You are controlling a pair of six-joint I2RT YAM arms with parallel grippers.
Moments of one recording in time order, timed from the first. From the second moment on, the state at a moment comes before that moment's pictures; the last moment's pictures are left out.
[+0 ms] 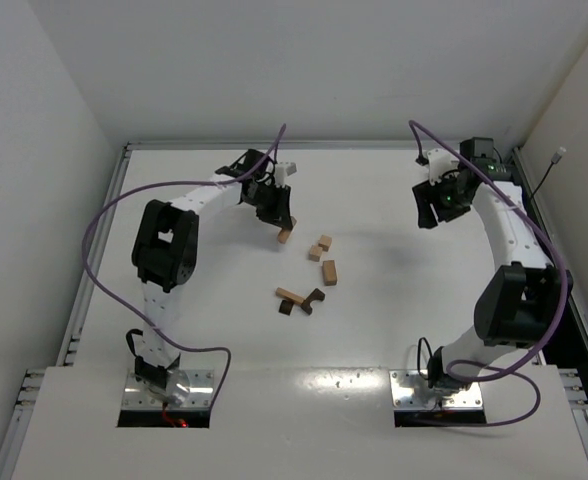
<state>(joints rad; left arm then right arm) -0.39 2.09 1.66 -0.56 0.48 -0.13 -0.12 1.59 1.39 -0.91 -0.27 -0.52</state>
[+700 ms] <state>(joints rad) -0.40 2.22 1.55 -0.26 0.61 -0.39 -0.12 1.62 1.41 -0.92 -0.26 -0.52</state>
